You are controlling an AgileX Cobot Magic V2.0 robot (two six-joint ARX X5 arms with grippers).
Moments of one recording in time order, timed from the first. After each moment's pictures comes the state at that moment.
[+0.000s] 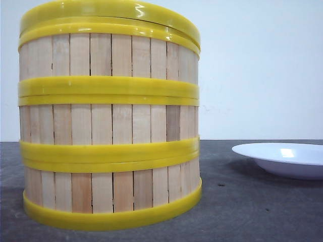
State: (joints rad) left arm 0.02 0.00 0.03 -0.18 -0.02 0.07; right arm 0.91 0.54 0.97 -0.79 0.50 0.22
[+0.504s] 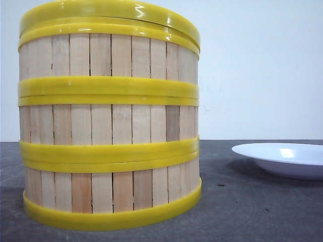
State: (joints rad) left arm 0.02 0.00 0.03 -0.18 -0.02 0.07; right arm 0.43 0.54 0.94 -0.57 0.36 0.05
